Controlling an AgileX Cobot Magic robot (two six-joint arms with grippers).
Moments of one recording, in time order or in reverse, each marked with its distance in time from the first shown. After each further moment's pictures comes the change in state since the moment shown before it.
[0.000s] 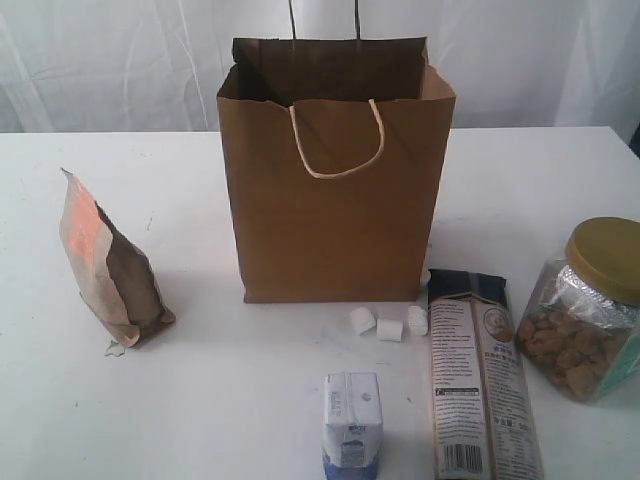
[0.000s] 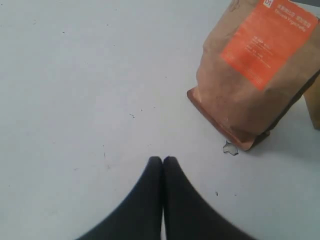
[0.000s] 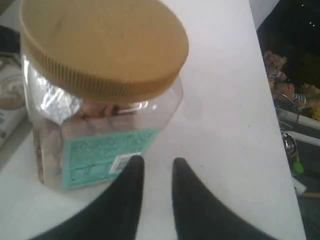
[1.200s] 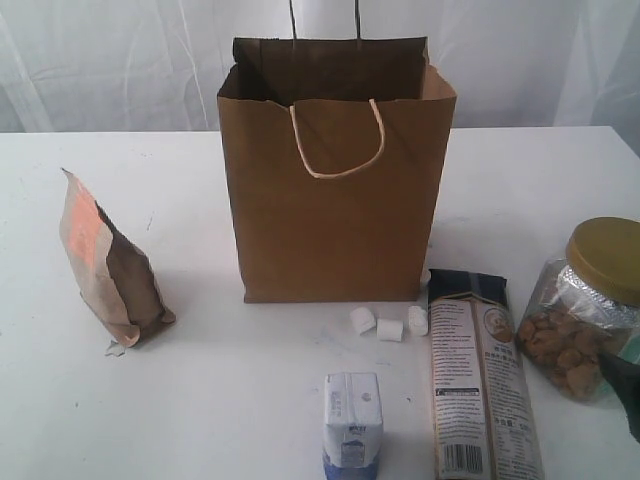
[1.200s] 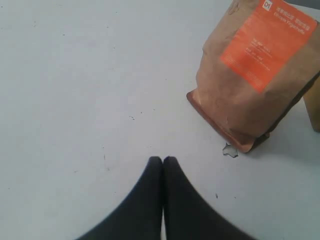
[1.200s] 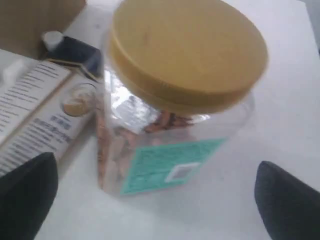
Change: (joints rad) left arm 0.000 0.000 0.000 0.000 -0.006 0.000; right arm 0.095 0.007 0.021 0.004 -0.051 0.075
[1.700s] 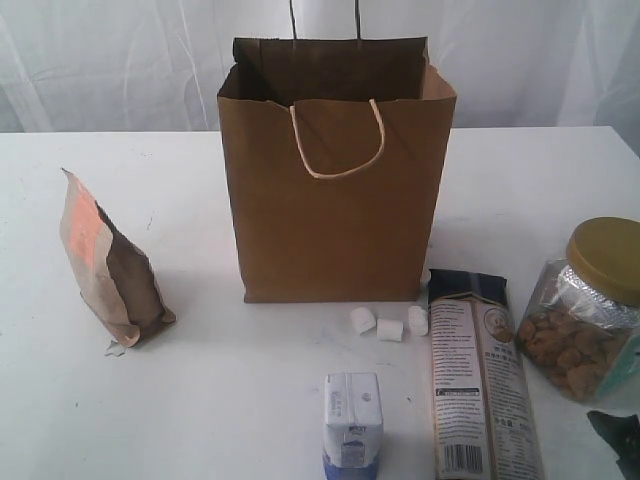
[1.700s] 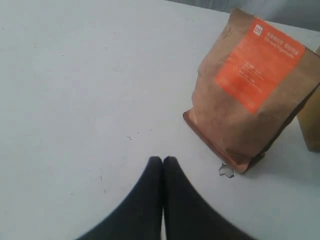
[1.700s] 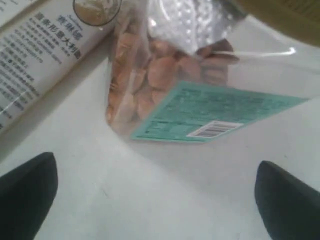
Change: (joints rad) left arm 0.000 0.000 0.000 0.000 -0.068 0.000; right arm 0.064 0.260 -0.002 0.051 0.087 -0.317
